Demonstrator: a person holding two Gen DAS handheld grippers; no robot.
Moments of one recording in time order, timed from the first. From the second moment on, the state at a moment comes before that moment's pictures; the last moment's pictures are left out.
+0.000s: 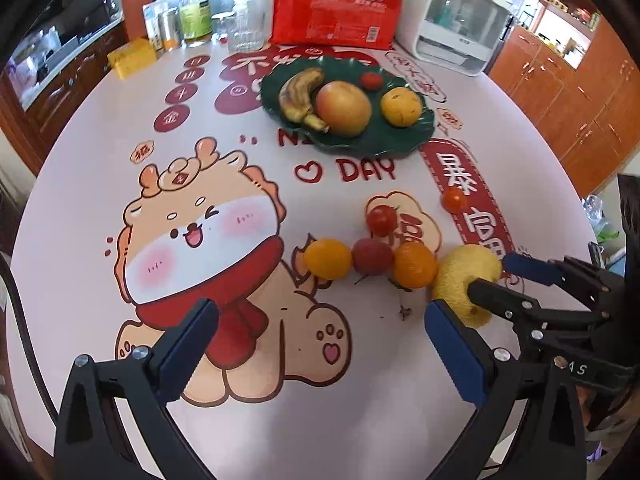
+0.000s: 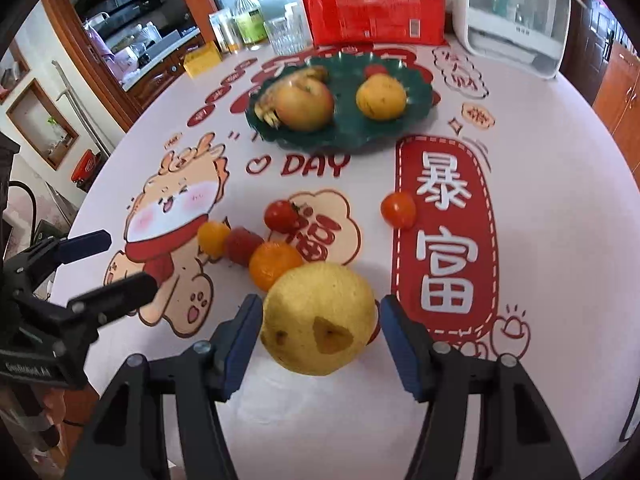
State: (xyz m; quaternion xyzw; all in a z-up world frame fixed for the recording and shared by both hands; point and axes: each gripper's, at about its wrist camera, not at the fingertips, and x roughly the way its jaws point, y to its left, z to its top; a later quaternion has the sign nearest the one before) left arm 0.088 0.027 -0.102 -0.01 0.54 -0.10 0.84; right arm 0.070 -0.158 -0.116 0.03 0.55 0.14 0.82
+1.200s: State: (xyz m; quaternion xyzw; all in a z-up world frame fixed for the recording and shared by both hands) left arm 0.149 0.027 -0.153 -0.05 0.57 -0.07 0.81; right arm 0.086 -0.171 -0.141 0.06 0.58 0.17 0.79
